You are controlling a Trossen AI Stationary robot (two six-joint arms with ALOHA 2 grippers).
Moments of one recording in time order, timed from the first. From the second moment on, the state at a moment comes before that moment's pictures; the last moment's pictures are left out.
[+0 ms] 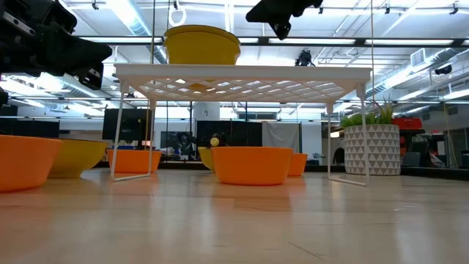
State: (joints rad) left arm -0.03 0.03 0.01 0.08 0.05 -0.09; right arm -0.10 1.44 1.27 -0.35 -0.22 -0.02
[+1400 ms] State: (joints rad) left arm -0.03 0.03 0.01 0.08 0.05 -0.09; right arm 0.52 1.45 1.27 -0.47 0.06 0.12
